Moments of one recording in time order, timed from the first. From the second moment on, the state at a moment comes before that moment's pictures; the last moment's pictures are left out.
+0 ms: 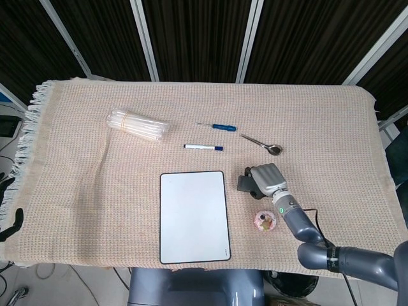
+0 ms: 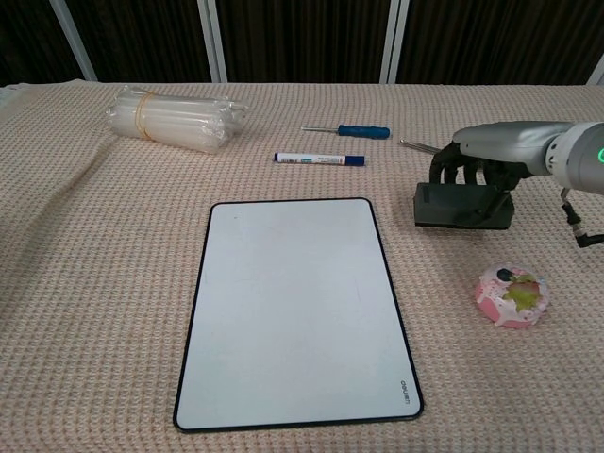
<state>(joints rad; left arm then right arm) -0.03 -1.09 -0.09 -1.73 1.40 1.53 0.01 0.84 -1.43 0.10 -1.50 -0.85 0.84 -0.41</state>
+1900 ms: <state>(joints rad) -0.02 -1.10 -0.09 -1.73 1.42 1.55 0.02 0.15 -1.02 -0.05 -1.79 -1.42 1.62 -0.22</state>
